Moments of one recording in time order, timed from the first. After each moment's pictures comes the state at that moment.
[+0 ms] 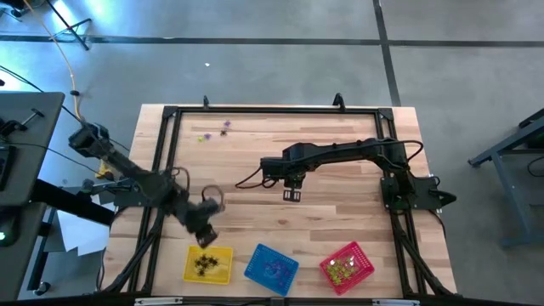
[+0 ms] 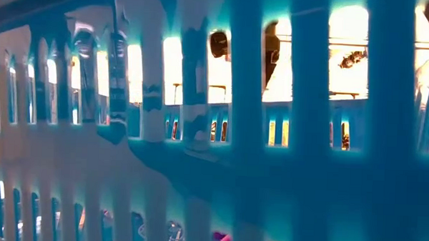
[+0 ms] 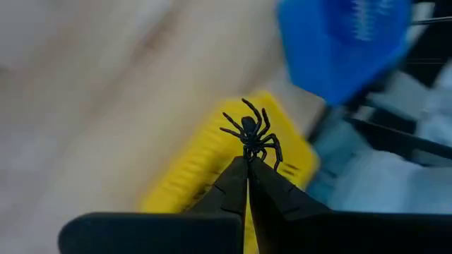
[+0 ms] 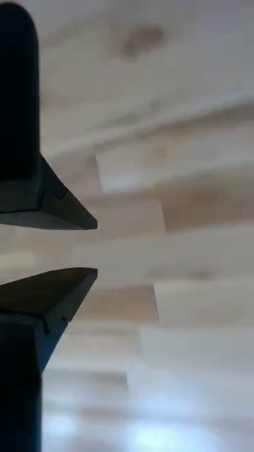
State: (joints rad) left arm -0.58 1.19 0.76 -0.53 0.08 -1.35; right arm 0.01 2.05 1.79 -1.24 0.14 0.13
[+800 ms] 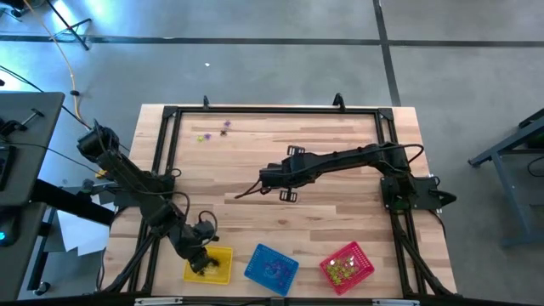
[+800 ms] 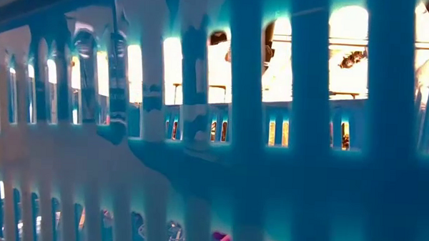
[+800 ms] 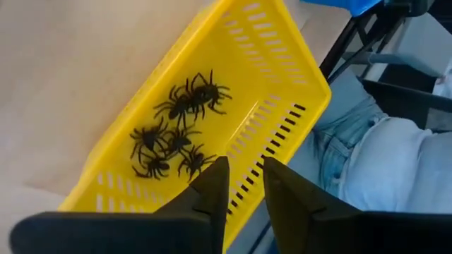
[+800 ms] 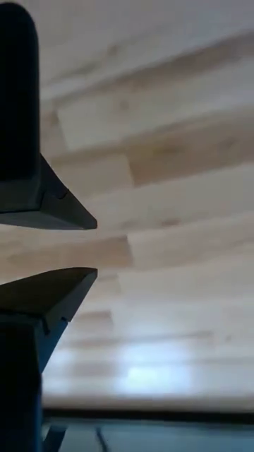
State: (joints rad) left arm -0.80 1.34 0.76 -0.38 0.08 -1.50; right arm 0.08 2.05 1.79 -1.20 0.43 0.21
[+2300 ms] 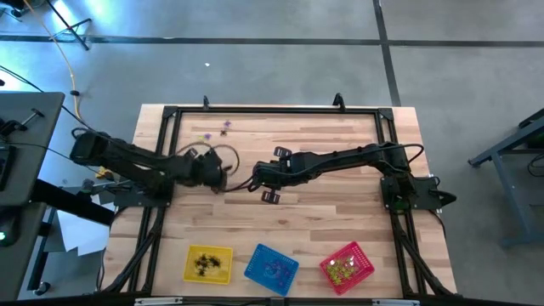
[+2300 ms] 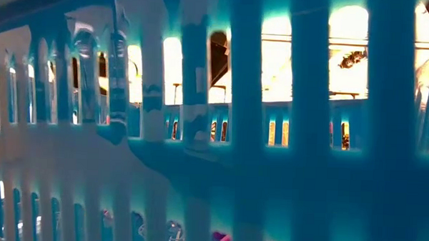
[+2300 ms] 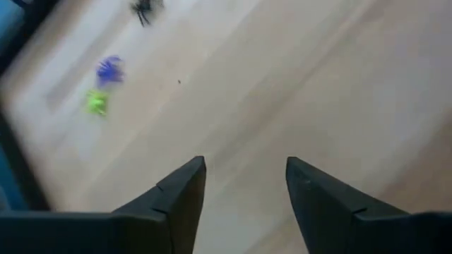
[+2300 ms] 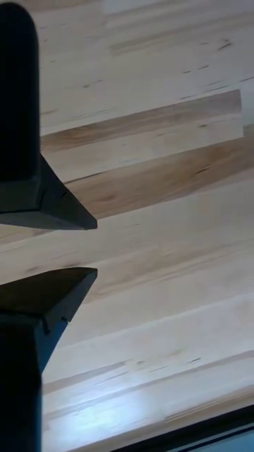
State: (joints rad) left arm -0.05 1.30 0.62 -0.75 -0.60 -0.74; right arm 0.08 2.05 1.79 -0.88 0.36 0.21
